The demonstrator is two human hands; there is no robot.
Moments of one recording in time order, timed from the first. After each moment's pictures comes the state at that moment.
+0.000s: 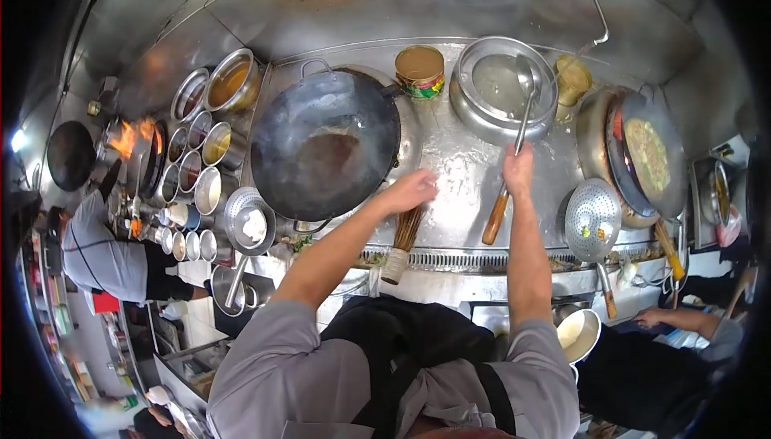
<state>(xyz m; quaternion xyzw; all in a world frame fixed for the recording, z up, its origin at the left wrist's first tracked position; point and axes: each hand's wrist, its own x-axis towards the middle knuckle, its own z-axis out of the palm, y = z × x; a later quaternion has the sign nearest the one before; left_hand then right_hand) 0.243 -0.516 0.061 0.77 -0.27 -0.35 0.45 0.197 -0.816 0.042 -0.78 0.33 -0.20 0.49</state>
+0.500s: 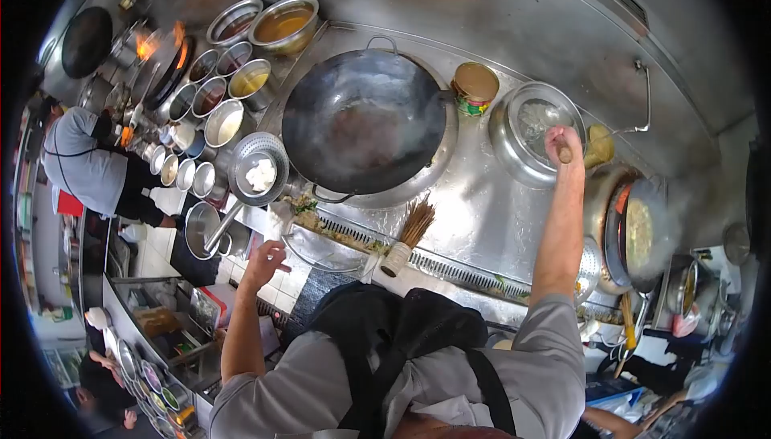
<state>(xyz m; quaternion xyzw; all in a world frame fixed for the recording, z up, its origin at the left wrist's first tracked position) 0.012 -0.147 0.078 0.80 0.12 -0.17 0.56 0.358 -0.890 0.125 -0.34 0.26 0.00 0.90</state>
